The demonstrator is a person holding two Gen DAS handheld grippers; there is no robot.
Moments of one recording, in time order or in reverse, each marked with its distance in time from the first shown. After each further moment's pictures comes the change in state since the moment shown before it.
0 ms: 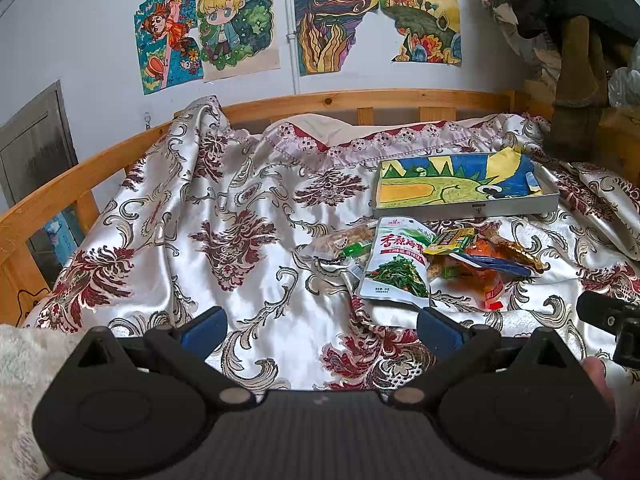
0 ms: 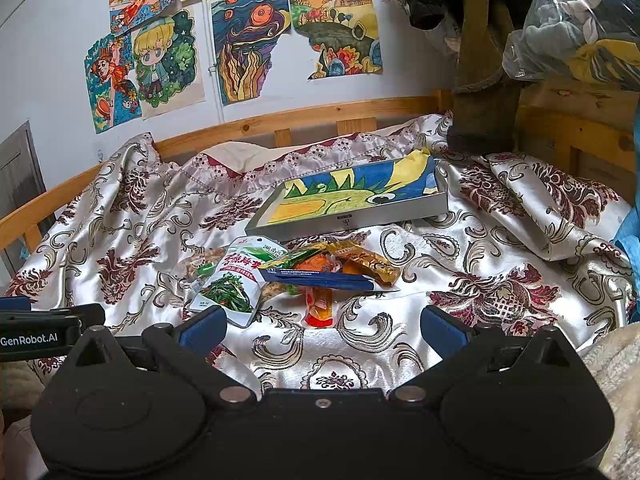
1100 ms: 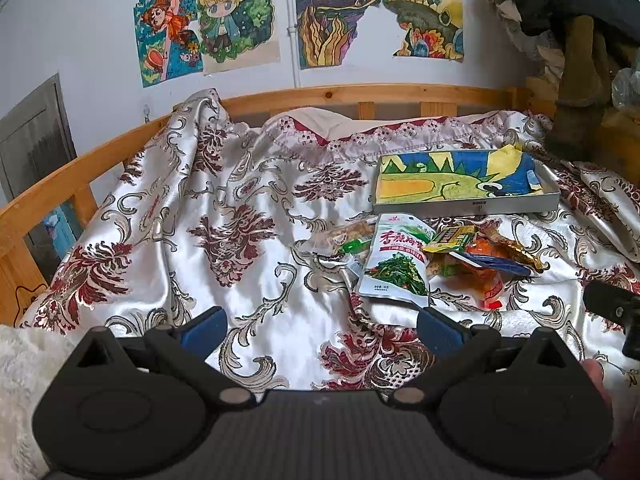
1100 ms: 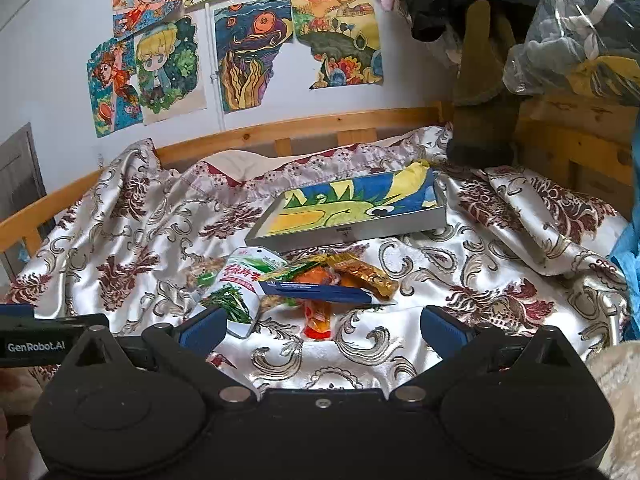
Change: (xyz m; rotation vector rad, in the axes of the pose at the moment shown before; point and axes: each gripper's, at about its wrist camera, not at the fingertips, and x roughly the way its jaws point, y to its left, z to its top) left arm 0.003 0.000 0.003 -0.007 0.023 -0.004; right arm -0.001 -0.003 0.008 -0.004 -0.011 0.003
